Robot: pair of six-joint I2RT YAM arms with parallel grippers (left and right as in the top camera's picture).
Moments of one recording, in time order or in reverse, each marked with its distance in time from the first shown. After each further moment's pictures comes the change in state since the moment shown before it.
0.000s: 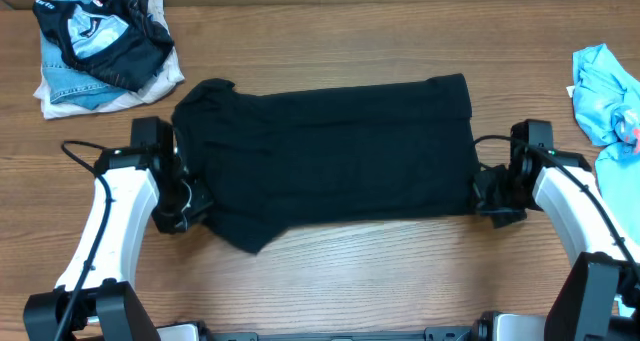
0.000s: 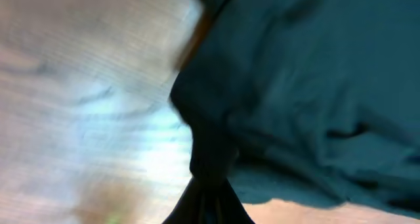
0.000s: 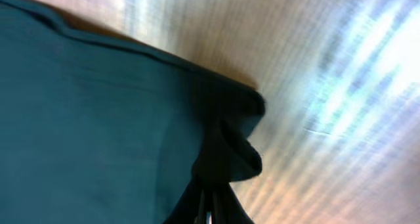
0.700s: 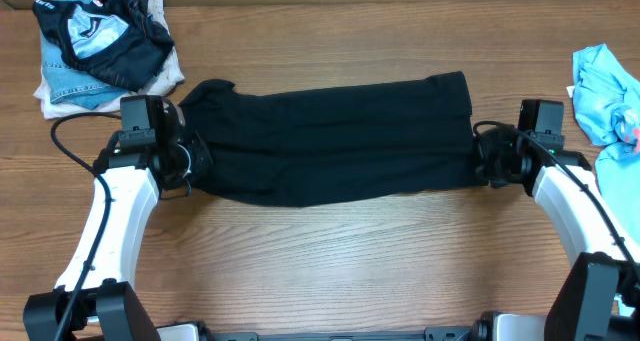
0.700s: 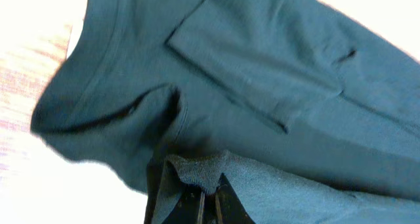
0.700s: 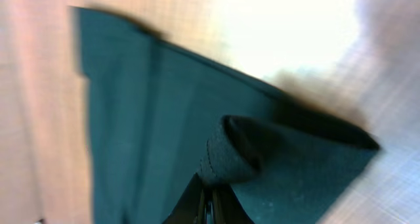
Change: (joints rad) left arm 0.000 0.000 0.003 0.414 0.083 0.000; right arm 0.013 0.002 0.006 0.436 -0.024 0.041
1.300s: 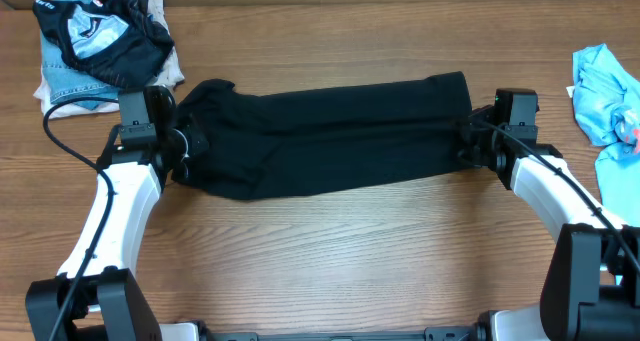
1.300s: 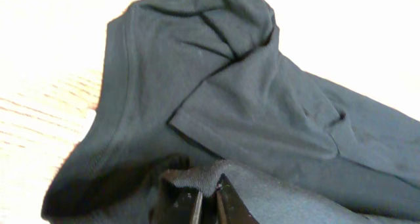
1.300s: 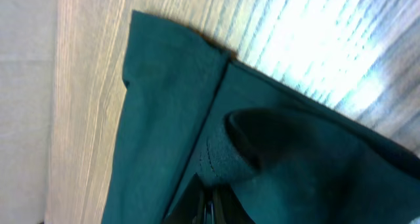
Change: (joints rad) left arm -0.002 0.041 0.000 0.210 -0.080 0.000; right arm 0.092 0.107 0.001 0.260 0.097 0.000
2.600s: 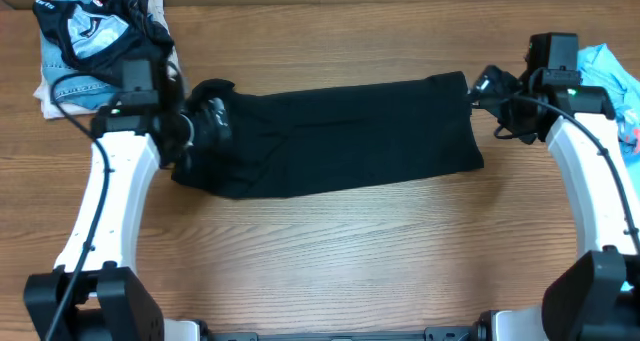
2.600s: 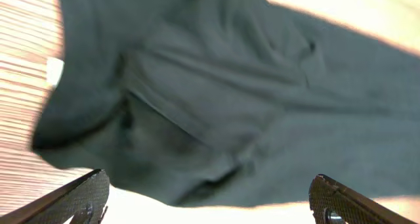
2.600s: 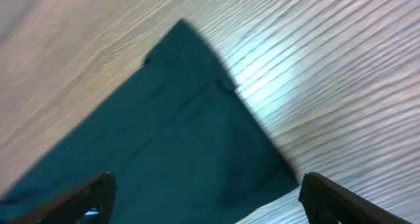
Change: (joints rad) left arm -0.082 0.058 0.279 -0.445 0.056 0.068; right arm -0.060 -0.003 0.469 -0.638 0.025 -0.616
